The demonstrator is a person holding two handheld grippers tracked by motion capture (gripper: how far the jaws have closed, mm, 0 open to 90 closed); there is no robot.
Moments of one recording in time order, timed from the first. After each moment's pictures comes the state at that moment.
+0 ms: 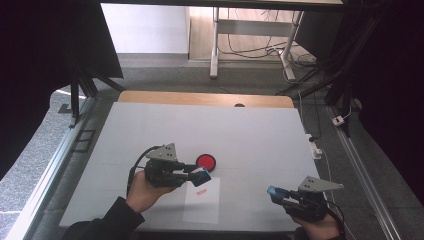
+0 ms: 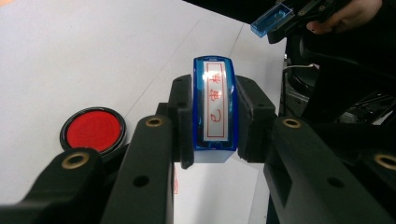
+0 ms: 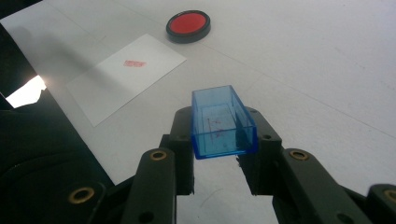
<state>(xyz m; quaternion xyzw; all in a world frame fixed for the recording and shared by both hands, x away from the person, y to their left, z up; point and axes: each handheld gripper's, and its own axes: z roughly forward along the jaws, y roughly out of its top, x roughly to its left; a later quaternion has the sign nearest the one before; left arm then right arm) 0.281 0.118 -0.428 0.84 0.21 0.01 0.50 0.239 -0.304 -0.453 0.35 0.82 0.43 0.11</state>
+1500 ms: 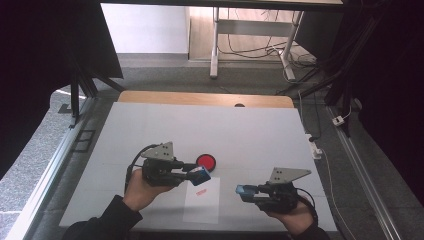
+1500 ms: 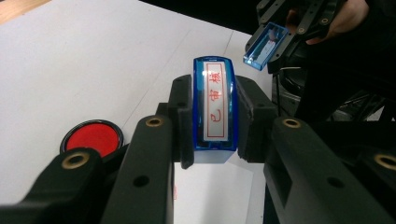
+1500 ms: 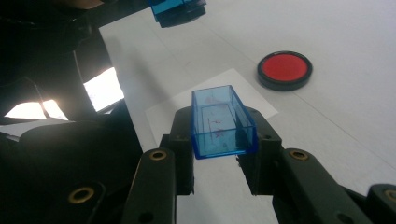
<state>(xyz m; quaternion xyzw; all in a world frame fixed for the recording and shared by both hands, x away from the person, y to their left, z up) 0.280 0.123 -0.420 0.84 0.18 0.01 0.51 0.256 -0.234 -0.439 0.23 0.85 0.47 0.02</state>
